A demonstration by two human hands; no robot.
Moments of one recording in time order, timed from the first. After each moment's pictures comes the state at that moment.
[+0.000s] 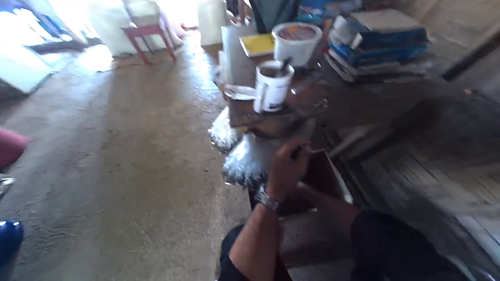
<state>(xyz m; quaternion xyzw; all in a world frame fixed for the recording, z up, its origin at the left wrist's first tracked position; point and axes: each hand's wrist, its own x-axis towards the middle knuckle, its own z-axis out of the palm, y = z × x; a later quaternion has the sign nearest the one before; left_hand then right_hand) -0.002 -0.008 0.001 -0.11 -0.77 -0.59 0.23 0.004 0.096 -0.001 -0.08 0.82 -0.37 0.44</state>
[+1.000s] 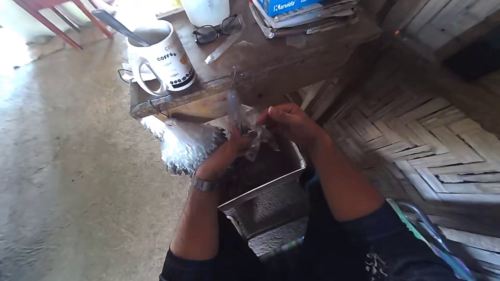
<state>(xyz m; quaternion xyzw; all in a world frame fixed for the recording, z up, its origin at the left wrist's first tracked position) -0.005 0.006 -0.011 -0.09 -0.70 -0.67 -0.23 -0.077 0.249 0.011 -0.28 0.61 -0.72 0.18</state>
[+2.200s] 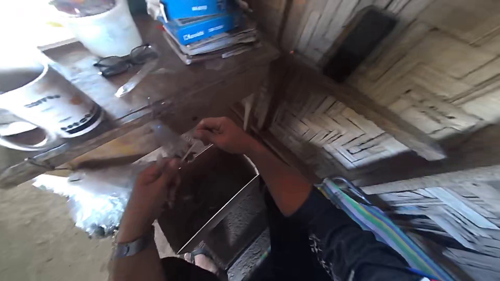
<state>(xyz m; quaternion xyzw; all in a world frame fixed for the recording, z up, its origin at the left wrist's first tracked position) -0.018 -0.013 -0.018 -0.12 -0.76 -0.63 -0.07 -0.081 0.246 0.024 -0.34 0.73 -0.59 -0.02</state>
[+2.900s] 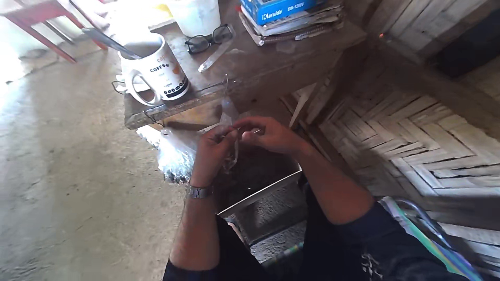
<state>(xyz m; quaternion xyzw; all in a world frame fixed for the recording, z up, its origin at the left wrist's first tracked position) -0.015 -0.005 -0.006 -0.09 -0.77 -0.63 0.03 -0.063 0.214 0.015 -0.36 0.69 -0.62 0.13</state>
